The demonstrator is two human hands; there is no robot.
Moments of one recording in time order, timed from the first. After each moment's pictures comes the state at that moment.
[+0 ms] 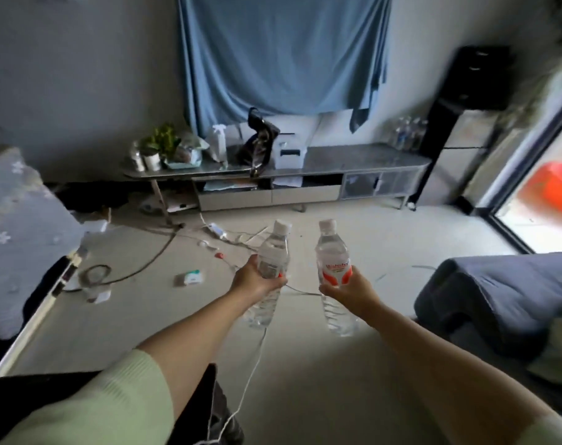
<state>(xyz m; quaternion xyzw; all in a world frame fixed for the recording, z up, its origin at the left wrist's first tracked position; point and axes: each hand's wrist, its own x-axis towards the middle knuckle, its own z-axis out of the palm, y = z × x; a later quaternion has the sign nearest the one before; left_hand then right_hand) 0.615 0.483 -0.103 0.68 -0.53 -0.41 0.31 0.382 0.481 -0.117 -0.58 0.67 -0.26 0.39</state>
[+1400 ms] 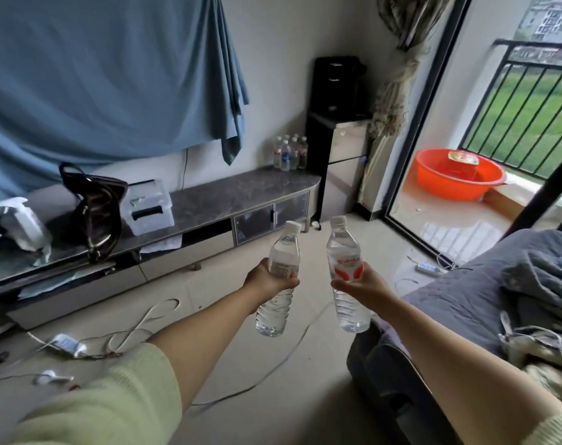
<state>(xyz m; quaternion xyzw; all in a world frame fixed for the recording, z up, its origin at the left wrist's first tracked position) 0.224 0.047 -0.105 0.53 -0.63 -0.52 0.21 0.011 0.145 -0.096 -0.47 0.75 -0.34 0.32</state>
